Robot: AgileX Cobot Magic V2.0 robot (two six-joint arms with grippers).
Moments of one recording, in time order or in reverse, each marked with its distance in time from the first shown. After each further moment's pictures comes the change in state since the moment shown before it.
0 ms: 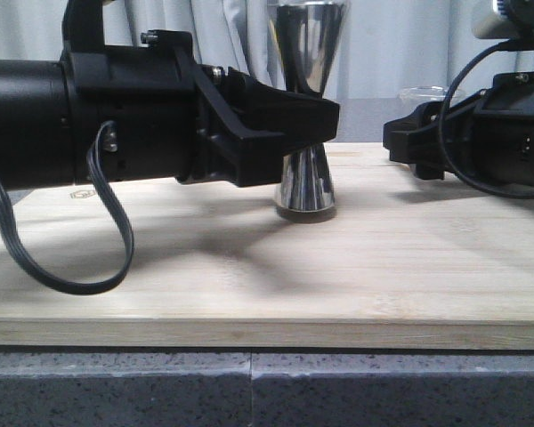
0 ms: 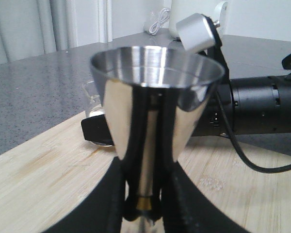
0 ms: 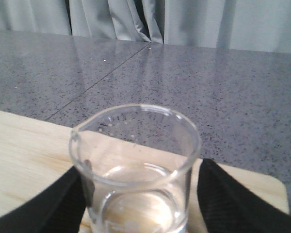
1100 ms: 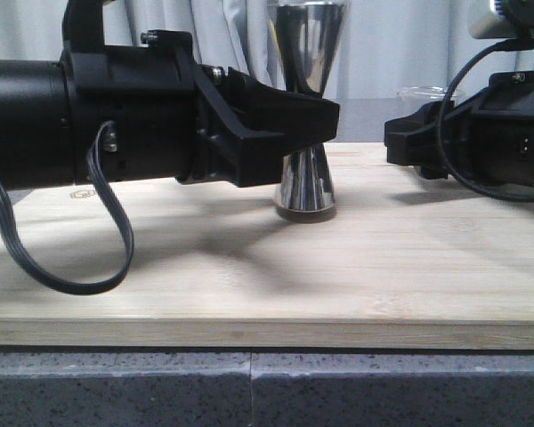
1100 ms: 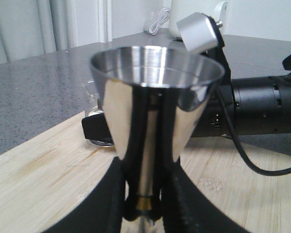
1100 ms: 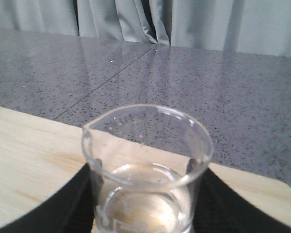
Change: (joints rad) left arm 0.000 0.000 0.000 0.000 0.000 0.000; right arm 0.000 0.000 0.000 -0.029 -0.006 0.000
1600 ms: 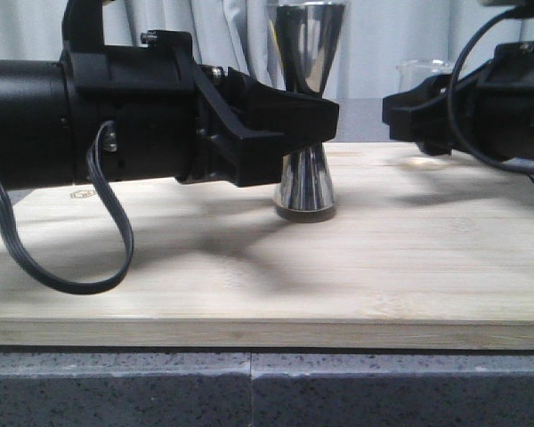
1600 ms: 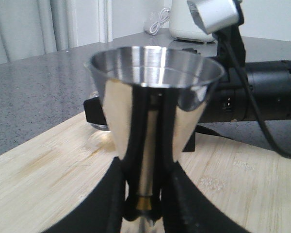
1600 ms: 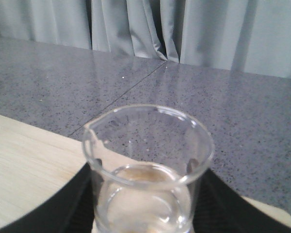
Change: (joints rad) left arm 0.000 0.000 0.000 0.000 0.000 0.000; right arm 0.000 -0.089 0.000 -0.035 0.053 -0.009
